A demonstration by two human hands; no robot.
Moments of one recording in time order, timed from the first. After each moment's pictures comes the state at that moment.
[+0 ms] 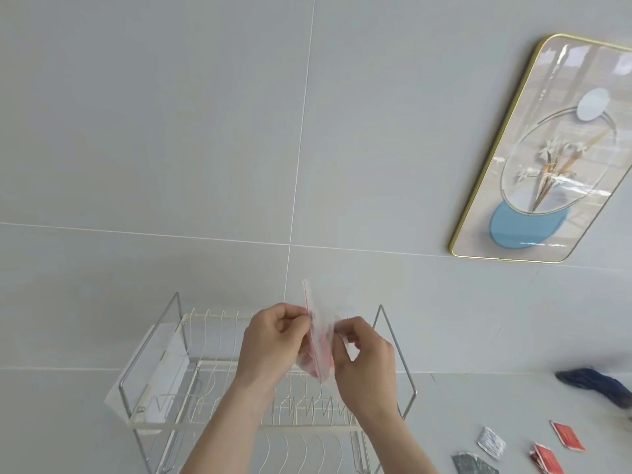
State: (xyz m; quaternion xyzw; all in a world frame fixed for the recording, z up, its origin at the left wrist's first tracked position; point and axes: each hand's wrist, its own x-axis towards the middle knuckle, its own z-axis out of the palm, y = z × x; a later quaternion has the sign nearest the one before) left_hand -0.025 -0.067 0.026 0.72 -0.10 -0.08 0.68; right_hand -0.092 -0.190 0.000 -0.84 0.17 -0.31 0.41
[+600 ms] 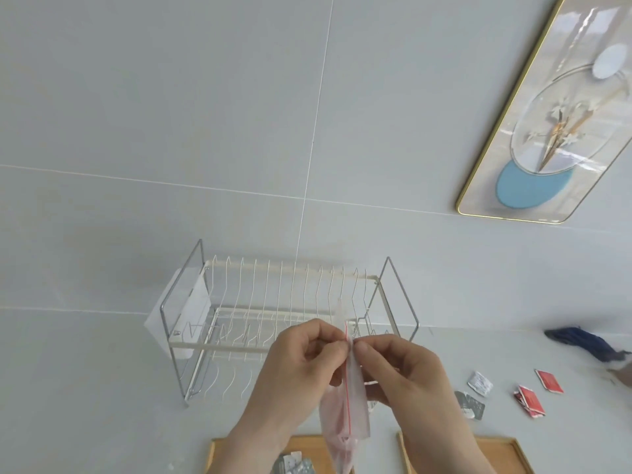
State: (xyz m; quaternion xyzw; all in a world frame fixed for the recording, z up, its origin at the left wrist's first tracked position) left_hand -0.140 -0.015 0.015 0.67 -0.19 -0.19 0.69; right_hand -0.223 -0.142 0.035 -0.69 0.18 -0.13 0.68
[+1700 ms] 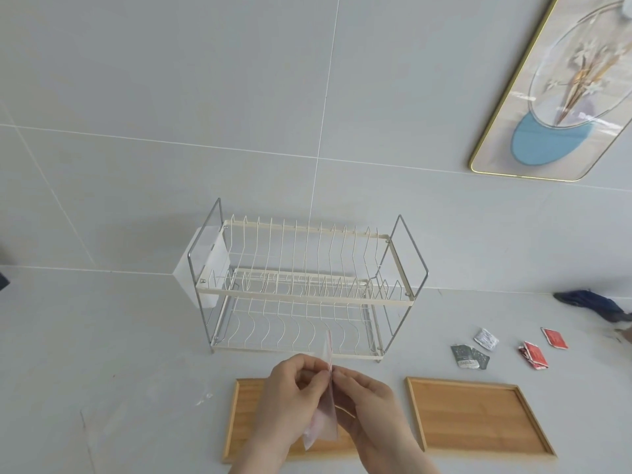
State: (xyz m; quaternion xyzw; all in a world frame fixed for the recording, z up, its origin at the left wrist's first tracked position) left_hand -0.192 0.018 -0.099 0.76 -0.04 -0.21 0.62; right_hand -0.253 -0.097 -0.080 -0.53 0.30 0.03 0.79
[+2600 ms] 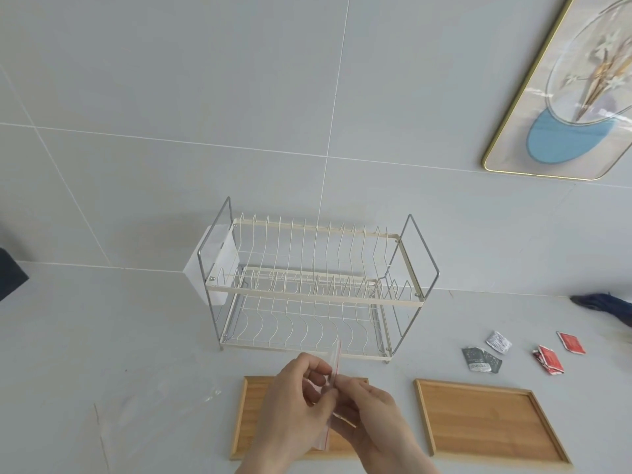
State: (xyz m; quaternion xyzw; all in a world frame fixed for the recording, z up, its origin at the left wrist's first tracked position) left_hand -0.197 0.028 -0.115 0.82 -0.14 -0.13 0.54; right_hand -0.251 -0.095 -0.095 -0.49 0.33 0.05 0.80
